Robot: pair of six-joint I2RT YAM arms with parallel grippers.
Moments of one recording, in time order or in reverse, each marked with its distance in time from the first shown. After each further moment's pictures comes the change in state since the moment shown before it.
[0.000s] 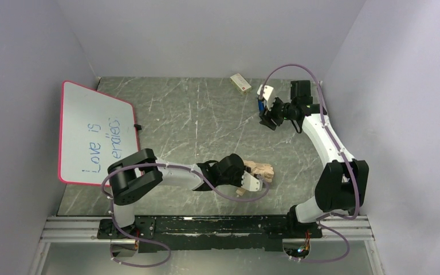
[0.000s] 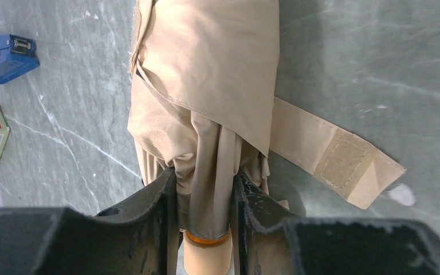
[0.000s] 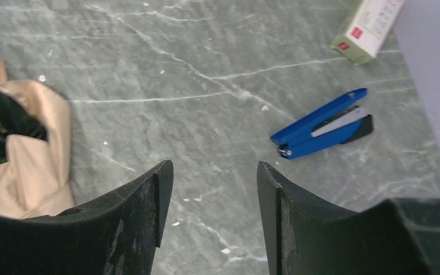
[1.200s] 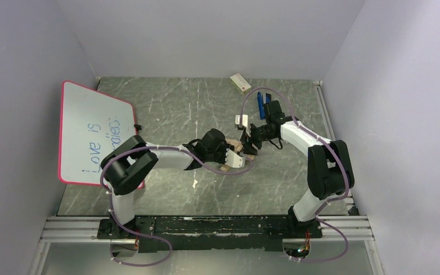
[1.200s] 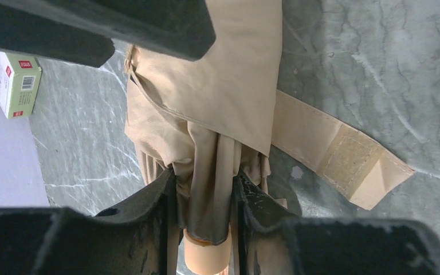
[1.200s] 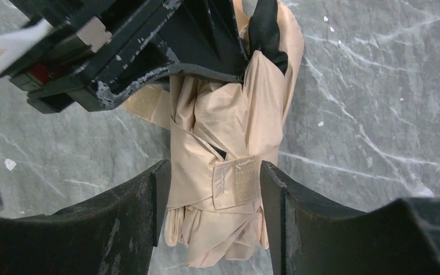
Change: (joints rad) left arm 0.298 0.012 0.008 -0.022 0.128 0.254; right arm 0.173 0.165 -0.190 0.004 -0.217 -0.155
